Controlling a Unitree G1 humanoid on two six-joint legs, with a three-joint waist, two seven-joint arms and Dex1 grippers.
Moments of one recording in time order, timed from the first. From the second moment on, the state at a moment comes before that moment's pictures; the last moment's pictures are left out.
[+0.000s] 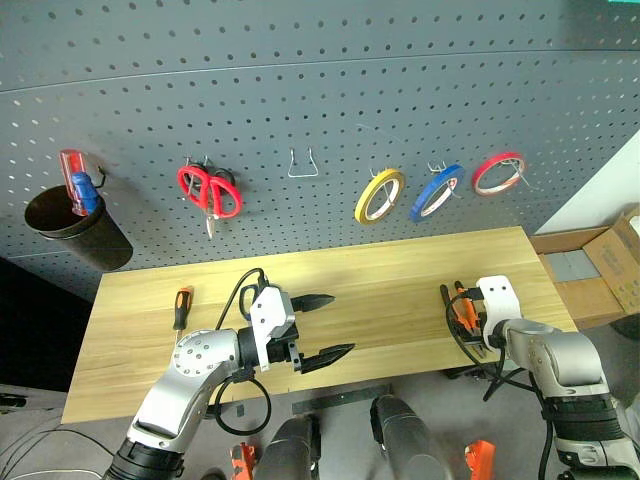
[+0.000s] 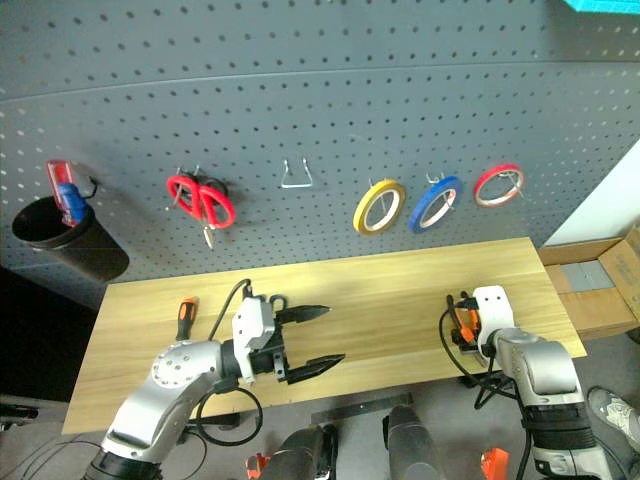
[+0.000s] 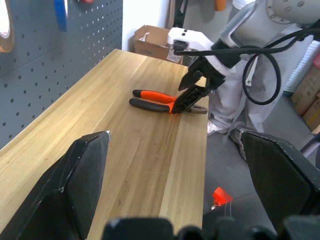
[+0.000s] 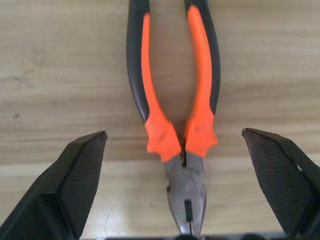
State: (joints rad) left arm -0.05 0.51 -0.15 -0.29 -0.37 0.19 -0.95; right arm -0.26 -0.46 -0.06 -0.11 0.24 1.16 0.16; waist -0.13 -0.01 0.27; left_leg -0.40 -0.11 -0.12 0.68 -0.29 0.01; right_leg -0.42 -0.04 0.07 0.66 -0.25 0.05
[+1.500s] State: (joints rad) left arm -0.15 0.45 0.08 -0.33 -0.52 0.28 -0.74; right arm -0.28 -0.51 -0.18 -0.56 0.74 0.89 0.79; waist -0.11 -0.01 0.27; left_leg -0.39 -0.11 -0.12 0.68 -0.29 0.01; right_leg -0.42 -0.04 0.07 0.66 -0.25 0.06
